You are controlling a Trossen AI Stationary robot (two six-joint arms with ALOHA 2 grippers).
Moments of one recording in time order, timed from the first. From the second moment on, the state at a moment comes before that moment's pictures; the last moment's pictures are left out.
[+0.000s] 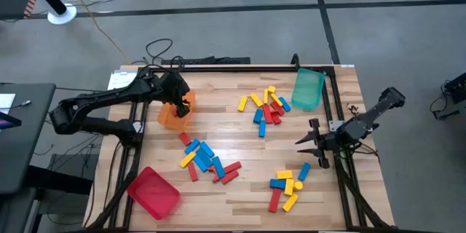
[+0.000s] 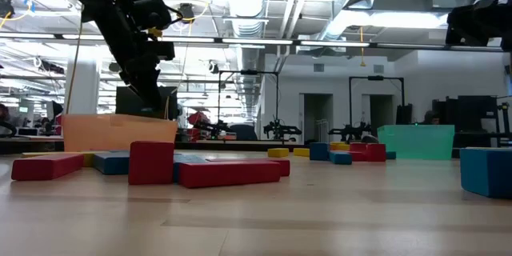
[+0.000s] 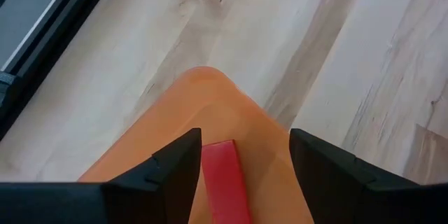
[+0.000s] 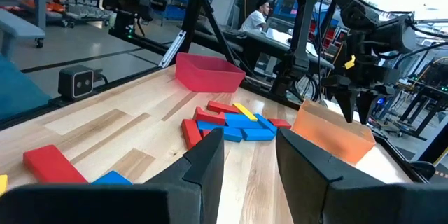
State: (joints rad) left arm 0.59 1.16 0.73 -0.50 -0.06 0.12; right arm 0.62 0.10 0.01 0.09 0.42 -0.31
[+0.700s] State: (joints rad) left arm 0.37 1.07 0.73 -0.35 0.06 0.08; right arm 0.62 0.10 0.01 0.38 0.42 -0.28
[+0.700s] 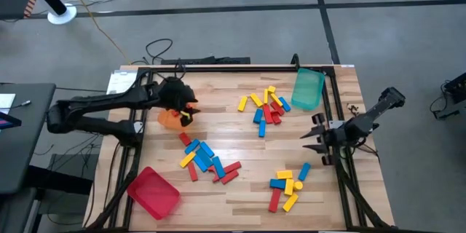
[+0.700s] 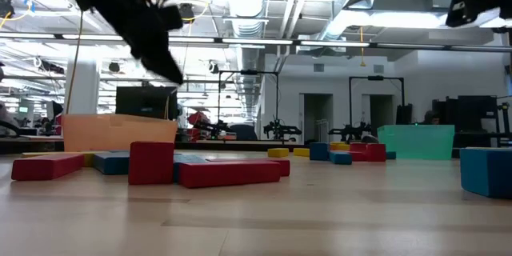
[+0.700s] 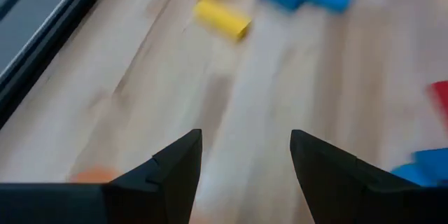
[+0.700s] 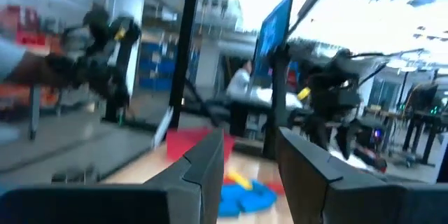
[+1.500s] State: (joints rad) left arm -0.07 1.09 0.75 -0.12 -0.09 0.05; right arm 0.49 0.50 0.34 0.11 0.42 -0.18
